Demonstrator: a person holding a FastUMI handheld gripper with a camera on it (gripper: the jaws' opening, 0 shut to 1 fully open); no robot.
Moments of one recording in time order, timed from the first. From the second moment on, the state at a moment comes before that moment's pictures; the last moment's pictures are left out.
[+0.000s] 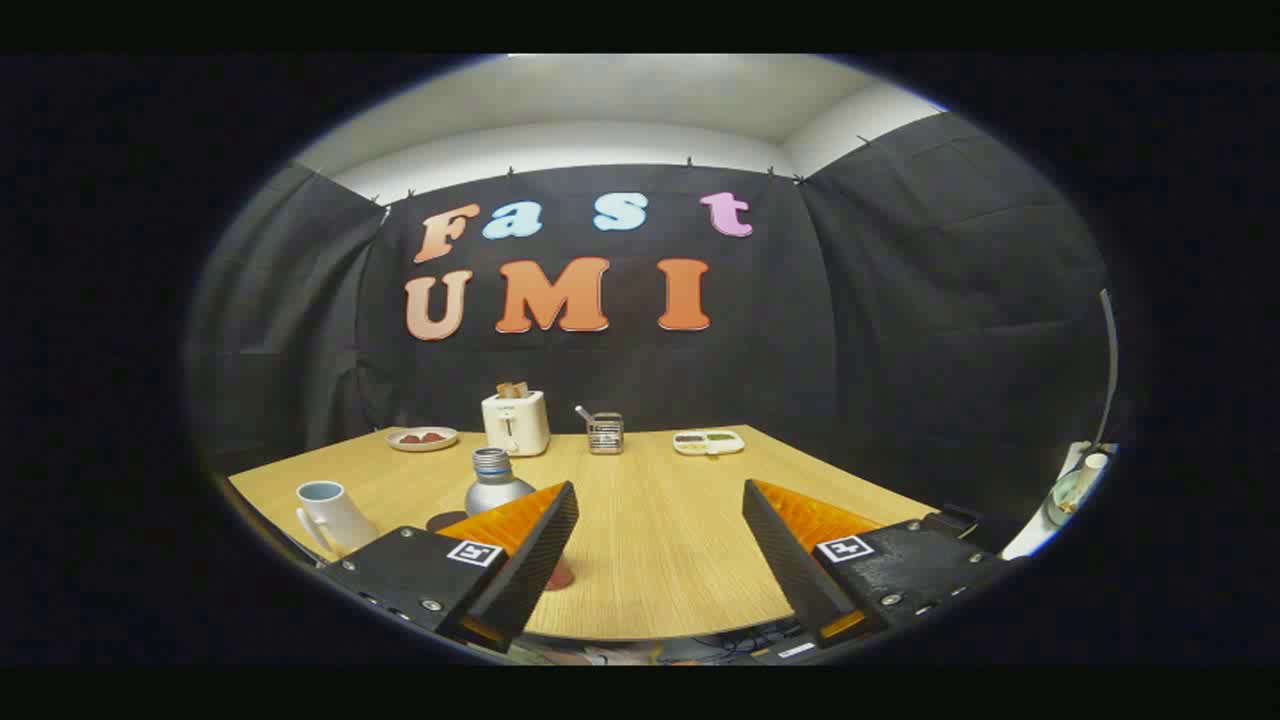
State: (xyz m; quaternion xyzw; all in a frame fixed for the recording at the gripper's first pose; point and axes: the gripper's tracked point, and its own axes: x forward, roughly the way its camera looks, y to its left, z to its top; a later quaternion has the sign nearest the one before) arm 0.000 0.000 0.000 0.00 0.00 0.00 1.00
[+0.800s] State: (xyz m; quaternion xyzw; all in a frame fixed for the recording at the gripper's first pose) arm 0.002 0.060 -0.014 -0.02 0.01 0.06 1.00
